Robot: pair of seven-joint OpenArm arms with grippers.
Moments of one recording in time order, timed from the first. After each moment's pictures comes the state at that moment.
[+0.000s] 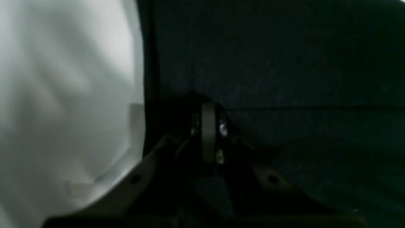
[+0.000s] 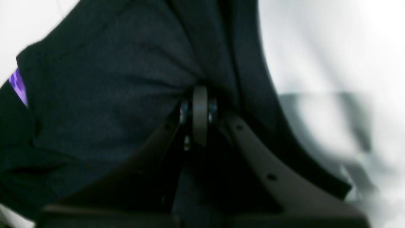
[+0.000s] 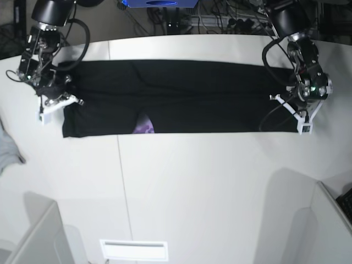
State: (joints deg) left arm 1.8 -9.8 -28.7 86.0 -3.9 -22.7 61.9; right arm -7.1 11.8 23.8 82.5 32.9 8.1 -56.0
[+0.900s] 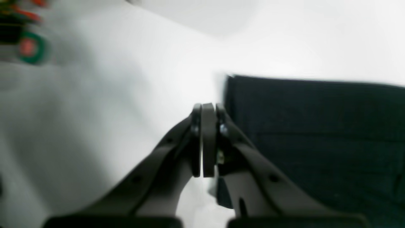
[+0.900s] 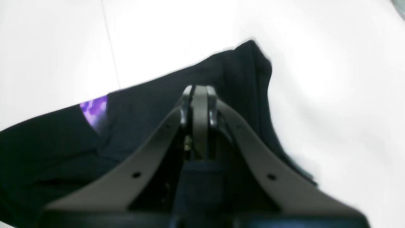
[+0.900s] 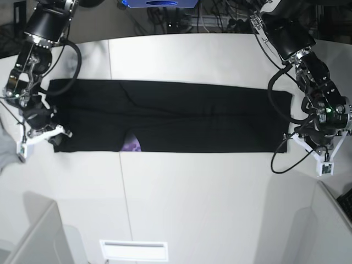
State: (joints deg) left arm -8.8 -9.2 -30.9 107.6 -3.8 -23.3 74.2; right arm -0.4 12.4 24.1 95.7 29.4 6.9 -56.1
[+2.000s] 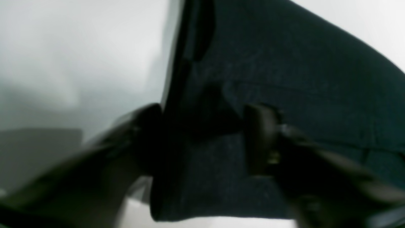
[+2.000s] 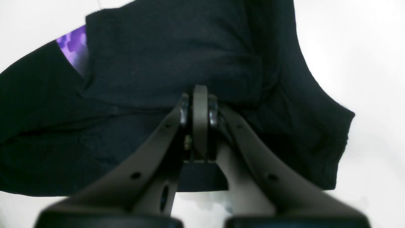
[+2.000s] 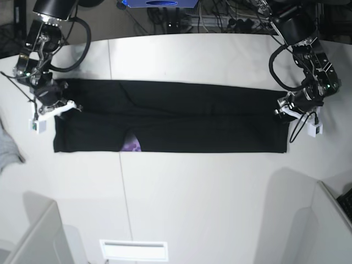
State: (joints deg) left arm -0.2 -11.5 -36.4 78.7 -28.4 -23.3 59.1; right arm -9.6 9.7 23.8 98.7 29.7 6.9 -56.4
